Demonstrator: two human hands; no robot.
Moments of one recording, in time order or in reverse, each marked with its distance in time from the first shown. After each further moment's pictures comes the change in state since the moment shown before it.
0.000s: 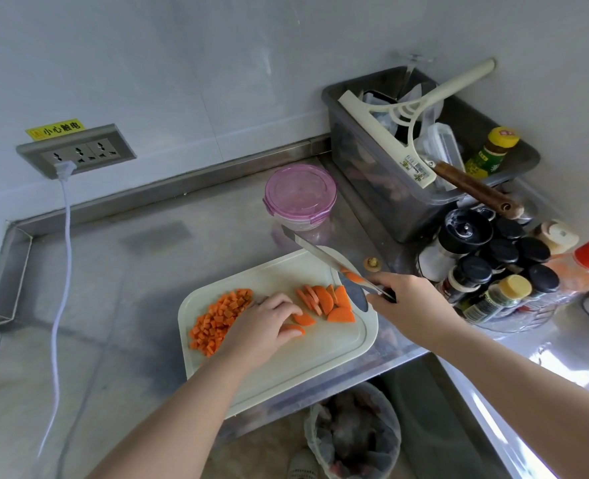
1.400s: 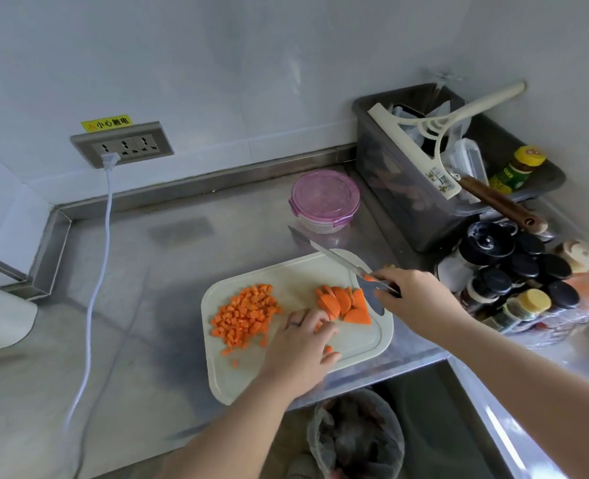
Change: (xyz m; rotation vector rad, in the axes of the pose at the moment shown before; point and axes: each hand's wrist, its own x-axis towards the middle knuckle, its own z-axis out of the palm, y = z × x) left_hand -0.024 0.037 0.029 0.182 0.195 0.024; right_hand 0.011 -0.018 -0.001 -0.122 0.011 -0.099
